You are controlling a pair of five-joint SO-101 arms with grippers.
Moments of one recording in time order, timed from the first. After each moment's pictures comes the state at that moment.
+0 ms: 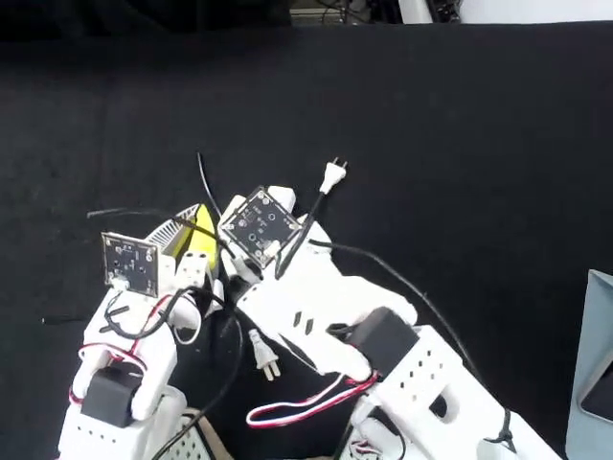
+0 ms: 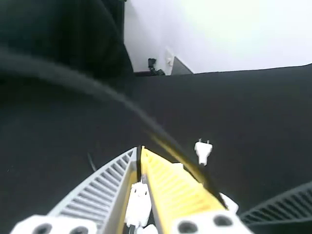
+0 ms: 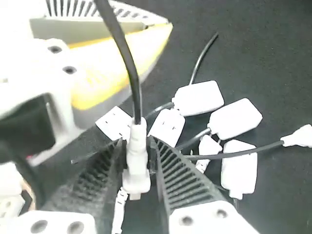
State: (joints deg) left arm 12.2 -103.8 82.3 40.3 4.4; right arm -46.3 -56.9 51.4 57.1 3.4
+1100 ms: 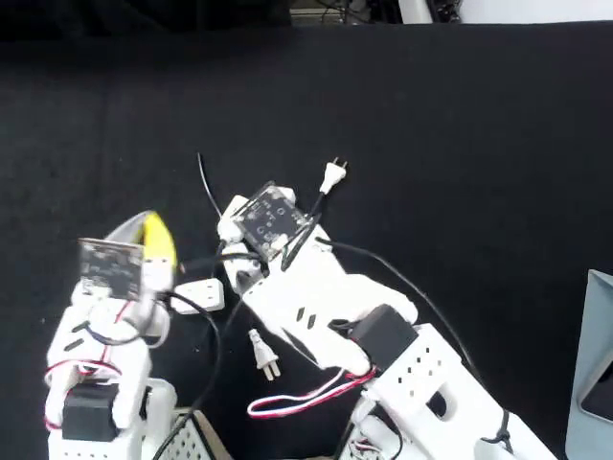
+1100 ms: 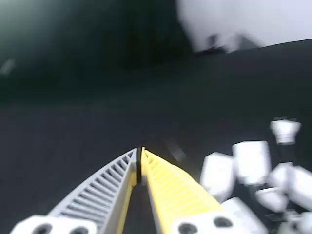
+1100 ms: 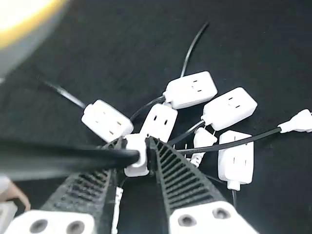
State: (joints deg) left arm -3.3 -104.2 74.7 55.8 -8.0; right arm -43.4 -56.9 55.0 54.4 1.1
